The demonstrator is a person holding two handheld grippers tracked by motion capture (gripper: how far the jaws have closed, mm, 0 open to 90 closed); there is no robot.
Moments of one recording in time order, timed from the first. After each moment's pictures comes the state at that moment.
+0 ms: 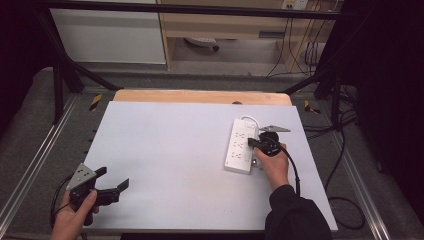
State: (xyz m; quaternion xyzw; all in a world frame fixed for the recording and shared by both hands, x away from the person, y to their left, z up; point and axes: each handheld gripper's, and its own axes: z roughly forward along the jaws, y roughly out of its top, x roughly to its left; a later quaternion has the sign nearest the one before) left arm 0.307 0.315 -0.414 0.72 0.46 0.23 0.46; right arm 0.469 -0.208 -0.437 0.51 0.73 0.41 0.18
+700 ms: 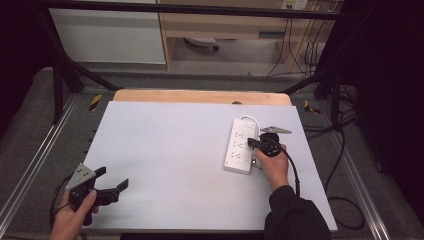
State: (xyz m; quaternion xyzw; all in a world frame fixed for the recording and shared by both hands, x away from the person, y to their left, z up) left arm 0.307 0.315 -0.414 0.73 0.46 0.23 0.46; right arm 0.468 -0.210 -0.440 0.52 0.72 0.43 0.18
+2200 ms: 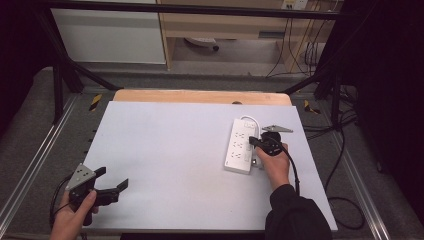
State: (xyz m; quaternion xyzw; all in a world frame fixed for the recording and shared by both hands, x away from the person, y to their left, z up) left arm 0.306 0.315 -0.414 0.72 0.46 0.23 0.46; right arm 0.469 -0.214 -0.437 0.52 0.72 0.43 0.19
